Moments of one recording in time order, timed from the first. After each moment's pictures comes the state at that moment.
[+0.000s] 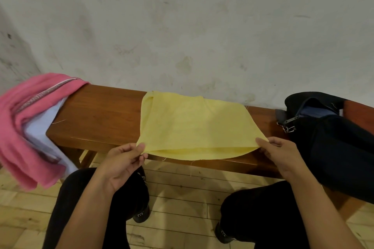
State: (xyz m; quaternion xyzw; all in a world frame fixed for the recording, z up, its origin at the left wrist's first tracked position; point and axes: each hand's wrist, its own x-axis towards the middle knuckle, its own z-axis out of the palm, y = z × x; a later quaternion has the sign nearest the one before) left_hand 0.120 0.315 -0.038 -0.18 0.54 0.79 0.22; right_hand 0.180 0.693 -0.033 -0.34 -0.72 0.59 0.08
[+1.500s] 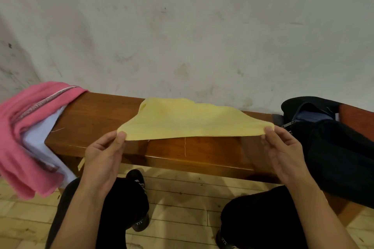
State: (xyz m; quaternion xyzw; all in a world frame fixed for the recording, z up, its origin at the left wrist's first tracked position) left_hand 0.120 0.304 -0.013 -0.11 0.53 0.84 0.03; right_hand 0.189 0.682 -0.008 -0.19 -0.51 0.81 0.20
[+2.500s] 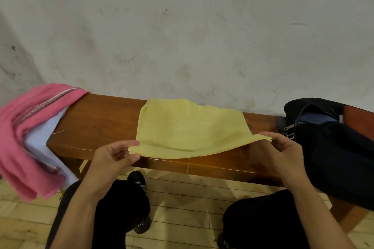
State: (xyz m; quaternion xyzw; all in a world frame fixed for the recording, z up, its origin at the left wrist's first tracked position) left_hand 0.115 0.289 -0.028 -0.02 0.73 0.68 0.10; right_hand 0.184 0.689 -0.030 -0.19 -0.78 0.55 0.22
